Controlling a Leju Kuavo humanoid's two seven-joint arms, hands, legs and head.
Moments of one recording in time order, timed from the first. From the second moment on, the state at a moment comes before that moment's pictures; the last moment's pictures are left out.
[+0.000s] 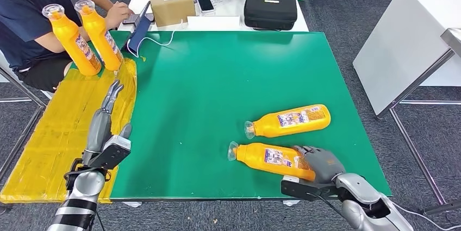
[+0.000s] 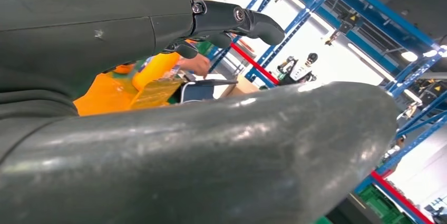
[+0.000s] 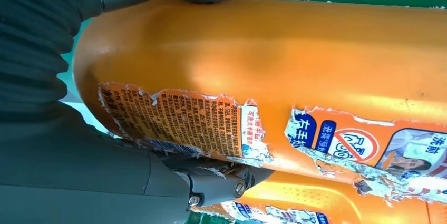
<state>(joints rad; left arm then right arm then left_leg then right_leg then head) -0.21 0.02 -0.01 -1.33 -0.67 0.24 -0.52 -0.06 -0.47 0.47 -1.39 0.91 0.18 0.06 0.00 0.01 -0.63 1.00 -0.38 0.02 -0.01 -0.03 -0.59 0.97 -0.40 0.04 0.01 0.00</state>
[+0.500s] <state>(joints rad) -0.24 0.00 -0.03 -1.29 -0.27 -0.06 -0.45 -0.09 -0.31 0.47 -1.27 0.83 -0.07 -0.06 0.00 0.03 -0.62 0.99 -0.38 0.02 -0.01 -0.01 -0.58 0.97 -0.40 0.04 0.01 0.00</state>
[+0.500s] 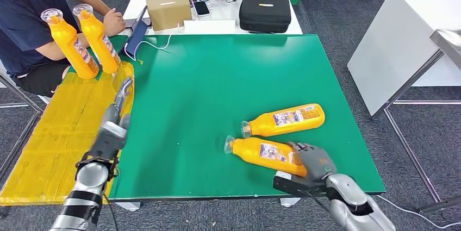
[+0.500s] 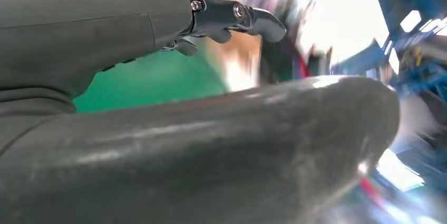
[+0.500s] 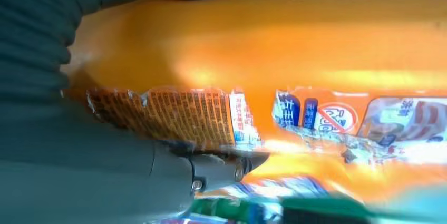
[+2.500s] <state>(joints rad) -0.09 -0.10 -0.13 -1.52 0.32 -0.41 -0.29 -0.32 0.29 0.69 -1.08 0.58 -0.14 -0.16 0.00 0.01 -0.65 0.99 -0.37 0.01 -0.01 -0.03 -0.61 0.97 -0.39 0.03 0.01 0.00</state>
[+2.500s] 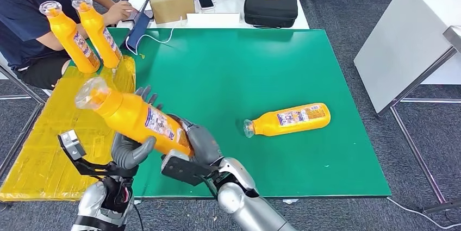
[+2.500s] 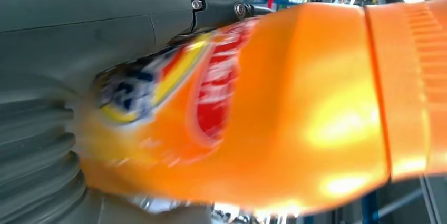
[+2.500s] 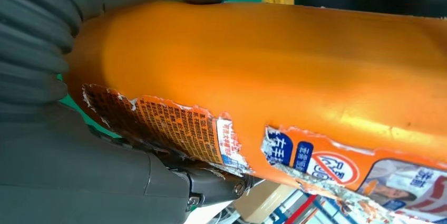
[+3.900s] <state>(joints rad) -0.12 0.05 0.08 -1.42 -0.90 0.42 -0.46 -0.20 -0.13 0.53 -1.39 0.71 -0.08 -0.08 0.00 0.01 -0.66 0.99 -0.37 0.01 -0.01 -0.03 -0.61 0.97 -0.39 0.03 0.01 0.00</state>
